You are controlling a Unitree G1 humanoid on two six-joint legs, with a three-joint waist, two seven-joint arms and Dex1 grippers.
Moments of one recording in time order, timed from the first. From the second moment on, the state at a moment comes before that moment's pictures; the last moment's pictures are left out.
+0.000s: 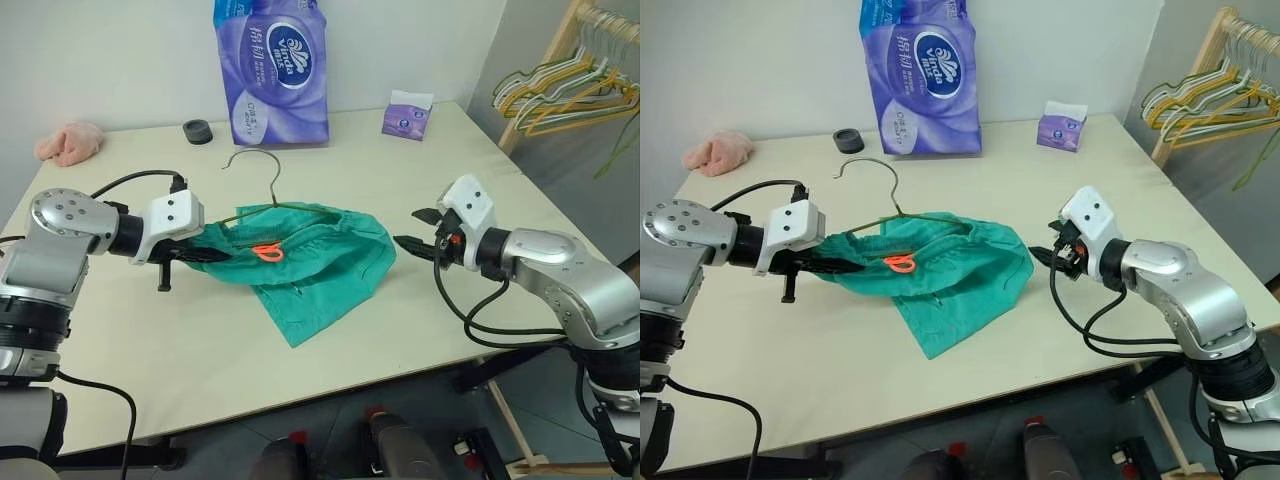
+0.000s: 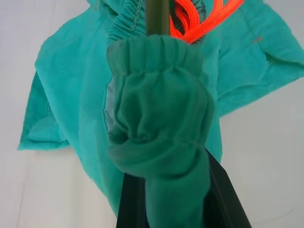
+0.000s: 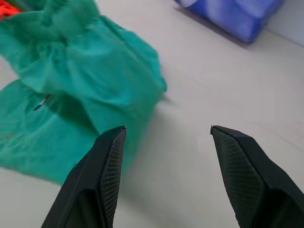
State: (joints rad) left arm -0.66 1.04 -0.14 0.29 -0.19 0.13 -1.41; right arm -0.59 -0.73 0.19 -0.34 0.44 0.77 0.60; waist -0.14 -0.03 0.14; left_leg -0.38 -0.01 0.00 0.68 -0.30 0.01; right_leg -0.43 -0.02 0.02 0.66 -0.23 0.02
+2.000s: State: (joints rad) left arm -0.60 0.98 0.20 0.51 -0.26 0.14 -1.15; right arm -0.71 -0.61 0.27 -0.12 0.26 0.79 0.94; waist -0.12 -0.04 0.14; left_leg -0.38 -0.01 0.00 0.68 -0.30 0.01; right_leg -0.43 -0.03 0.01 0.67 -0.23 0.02
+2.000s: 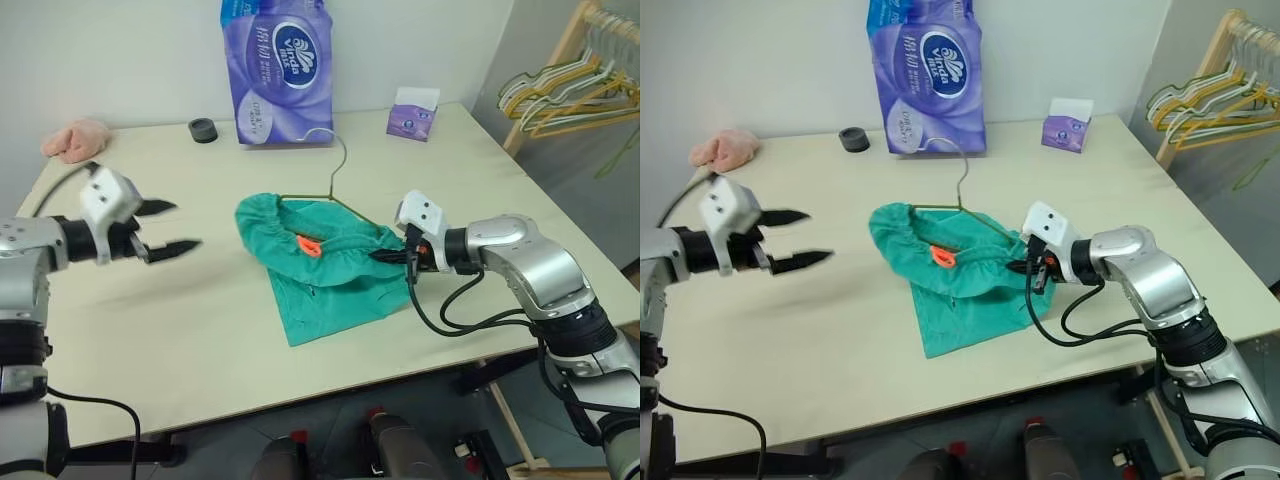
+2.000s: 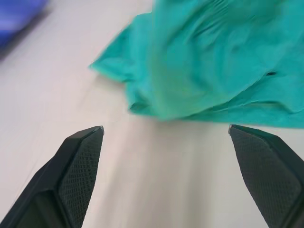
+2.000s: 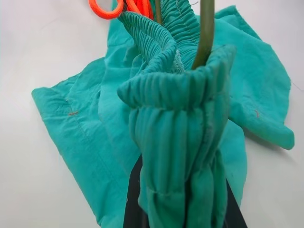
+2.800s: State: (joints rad) left arm -0.64 0.50 -0.08 -0.24 -0.65 0.71 -0.99; right arm -0.11 -0.58 -0.78 -0.43 0.31 1.28 0.35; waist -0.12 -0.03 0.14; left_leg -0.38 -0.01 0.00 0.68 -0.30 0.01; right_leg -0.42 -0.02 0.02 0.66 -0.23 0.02
